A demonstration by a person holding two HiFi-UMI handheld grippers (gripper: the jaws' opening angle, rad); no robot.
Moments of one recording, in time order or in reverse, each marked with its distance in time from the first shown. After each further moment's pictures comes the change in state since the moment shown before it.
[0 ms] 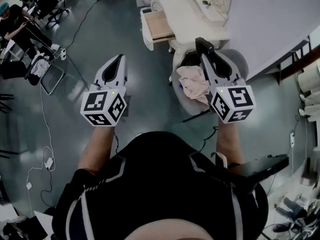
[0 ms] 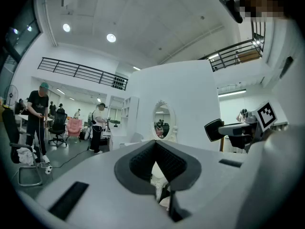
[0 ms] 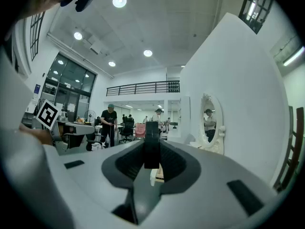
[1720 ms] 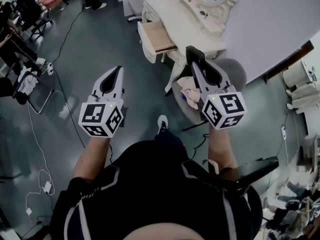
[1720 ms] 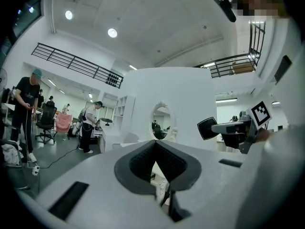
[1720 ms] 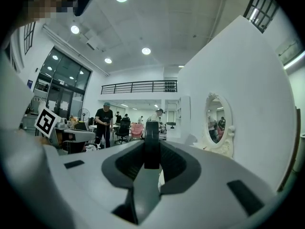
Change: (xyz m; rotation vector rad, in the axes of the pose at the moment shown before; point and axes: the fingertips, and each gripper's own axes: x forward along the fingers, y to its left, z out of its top) left arm 0.009 0.143 -0.009 -0.043 -0.014 -0.149; right arm 0.111 0.109 0.012 0.002 0.006 -0.078
